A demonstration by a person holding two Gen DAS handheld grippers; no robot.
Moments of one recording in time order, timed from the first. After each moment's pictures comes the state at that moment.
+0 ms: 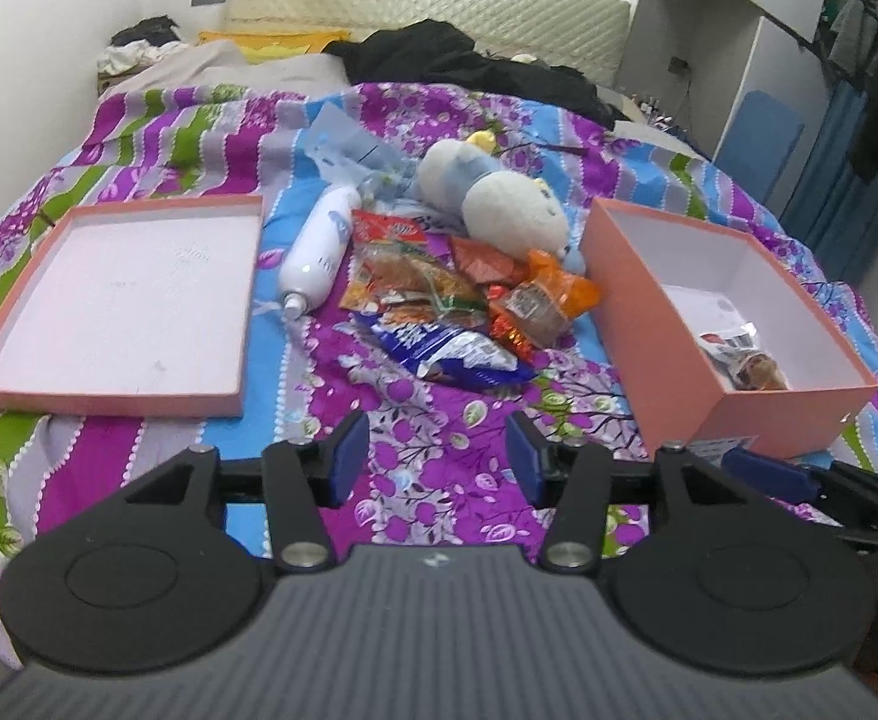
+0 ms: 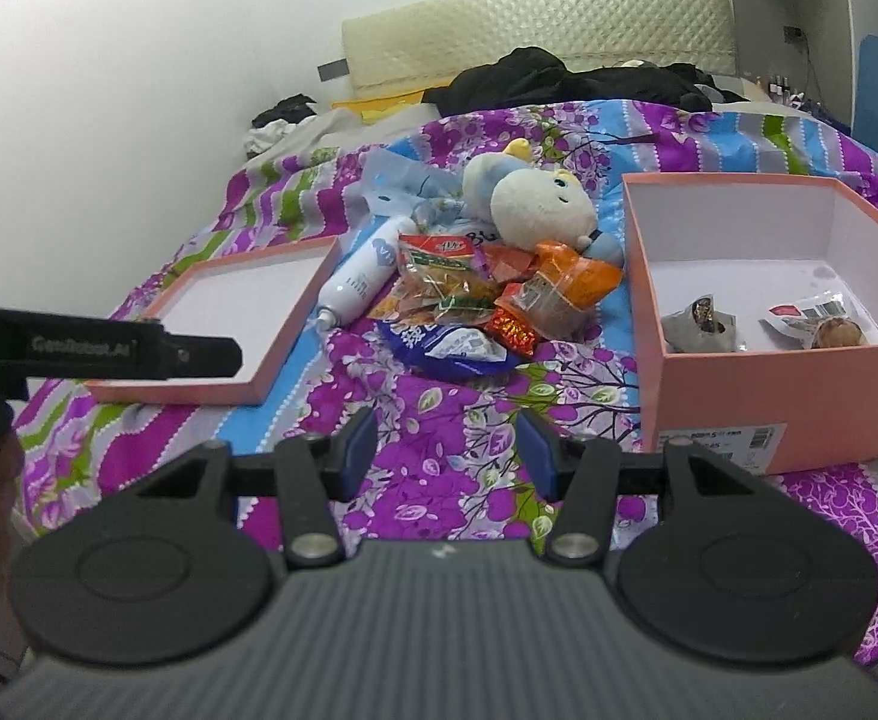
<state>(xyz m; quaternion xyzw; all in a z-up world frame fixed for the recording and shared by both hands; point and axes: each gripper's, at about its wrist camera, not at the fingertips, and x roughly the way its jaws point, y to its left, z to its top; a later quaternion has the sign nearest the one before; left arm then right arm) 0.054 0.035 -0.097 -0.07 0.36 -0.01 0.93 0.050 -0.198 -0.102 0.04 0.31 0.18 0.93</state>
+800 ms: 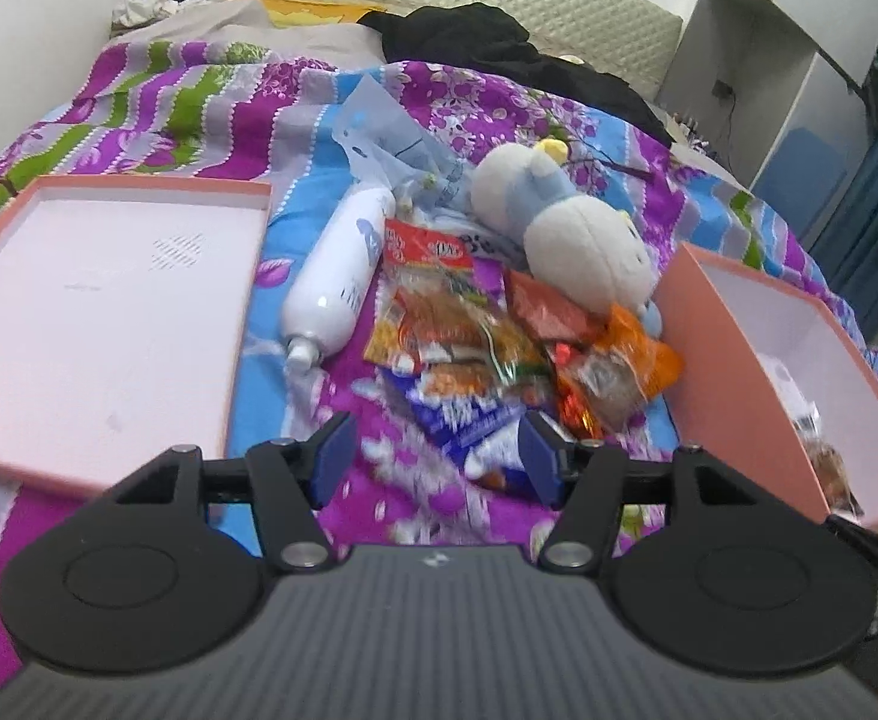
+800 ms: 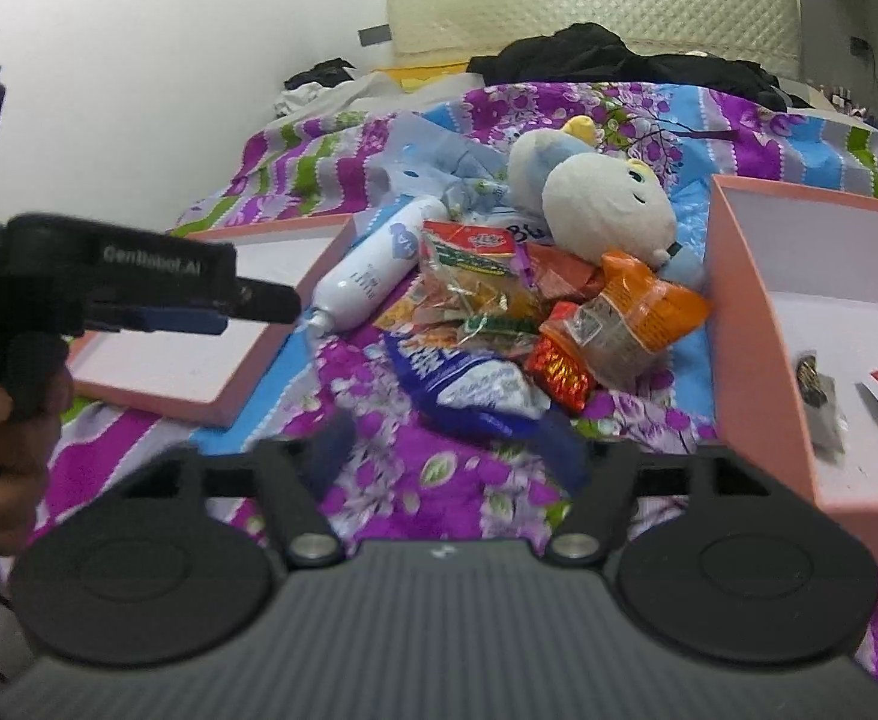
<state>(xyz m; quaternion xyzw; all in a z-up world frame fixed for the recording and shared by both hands) 0.203 0.091 -0.146 -0.13 0.36 0.00 0.92 0.160 -0.153 -0.140 0.01 0.32 0.22 0.92</state>
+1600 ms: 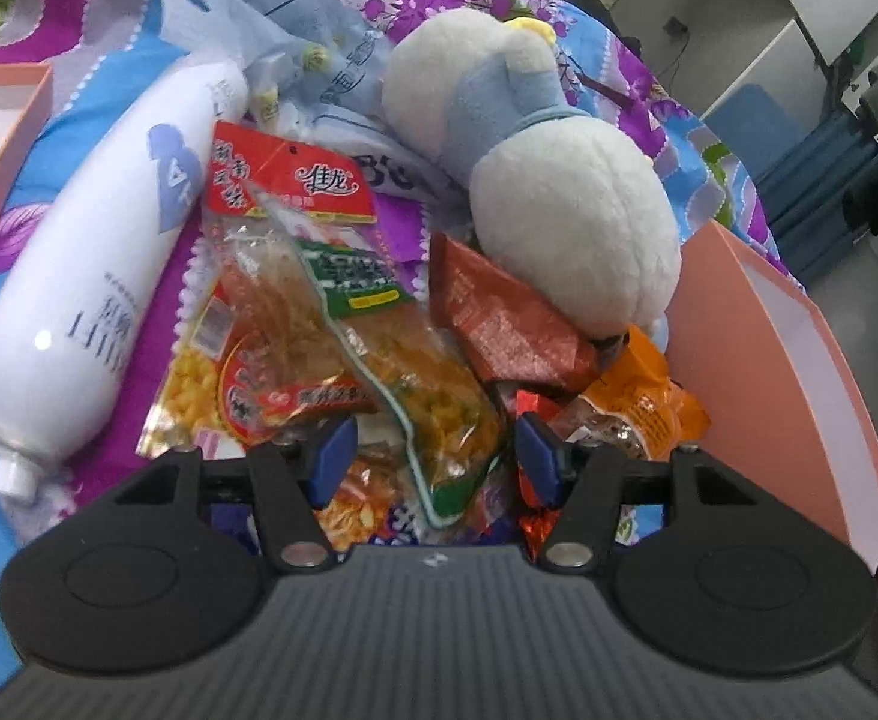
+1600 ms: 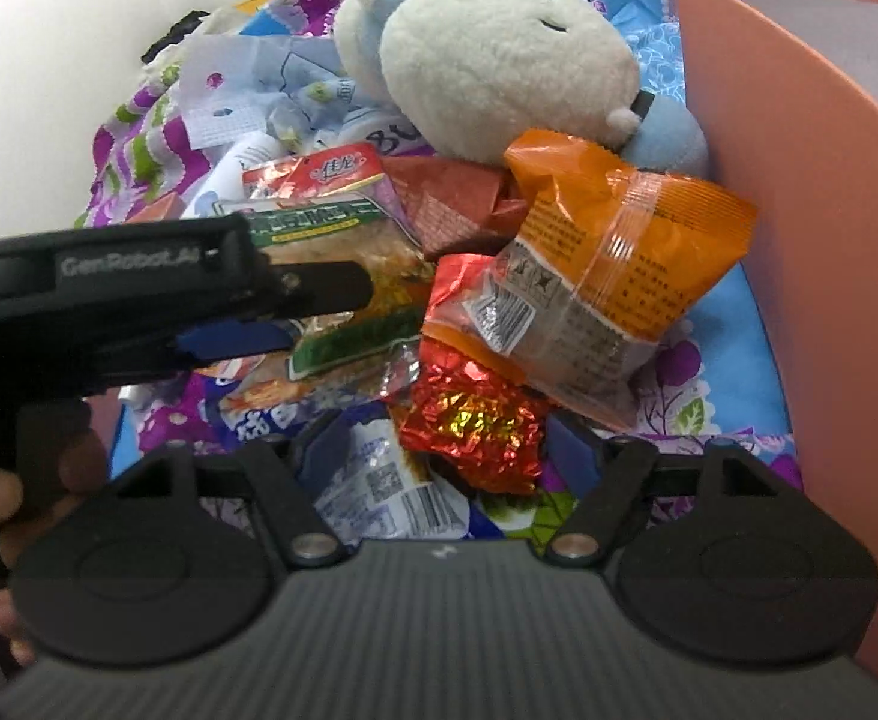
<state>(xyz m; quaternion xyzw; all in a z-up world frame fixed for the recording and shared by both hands) 0.395 0.068 -0.250 -0.19 0.44 -0.12 0.87 0.316 -0.149 -0.225 0.11 0.45 0.14 0.88</state>
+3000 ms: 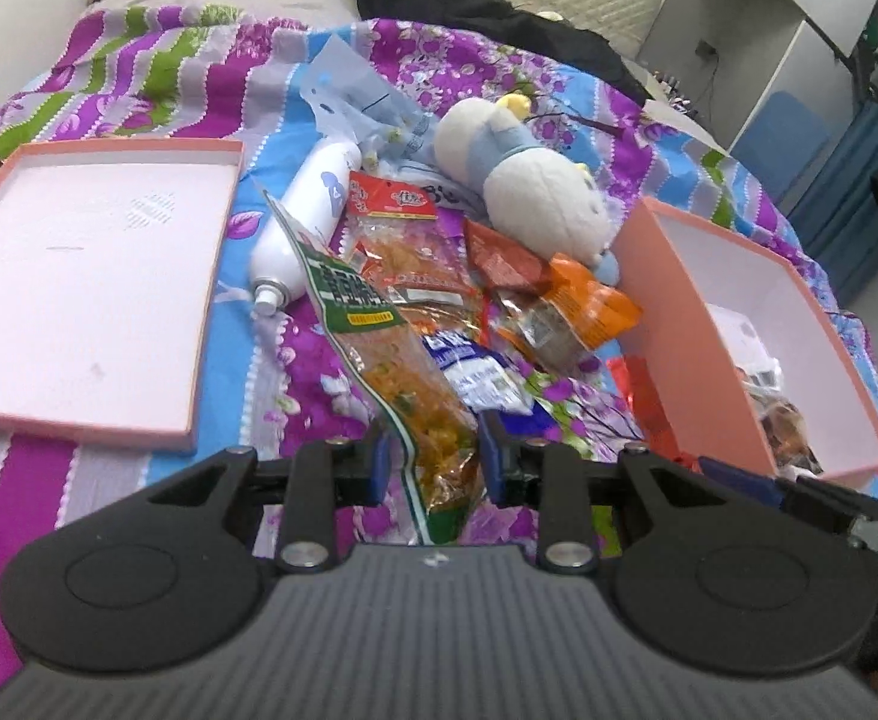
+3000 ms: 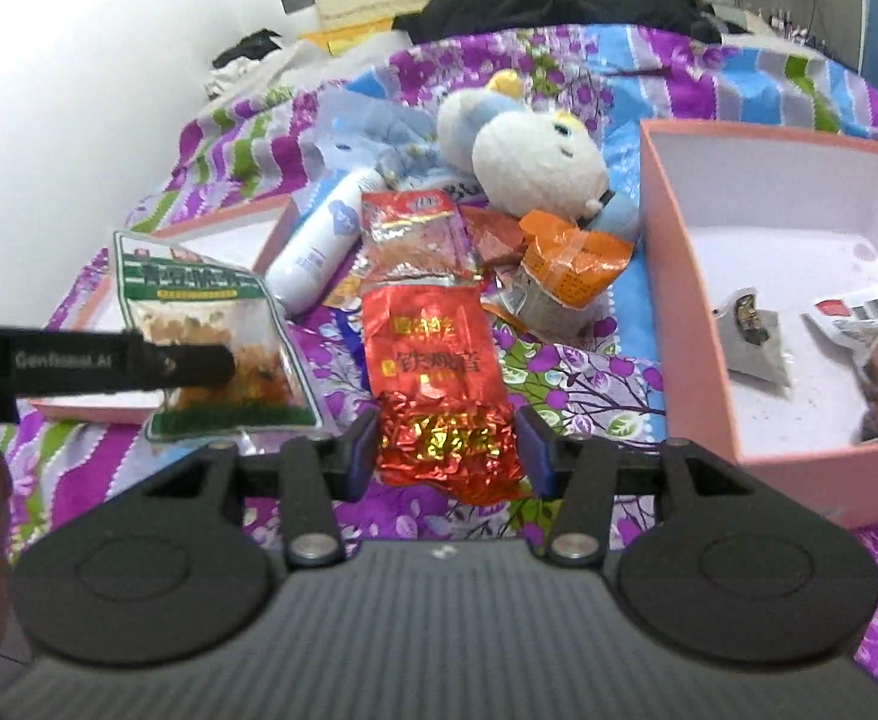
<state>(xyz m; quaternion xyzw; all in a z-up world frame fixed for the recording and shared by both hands) 0.163 0.068 -0.120 -0.13 0.40 -0.03 0.91 0.151 -0.171 -0.112 0.04 0.38 0.16 0.91</state>
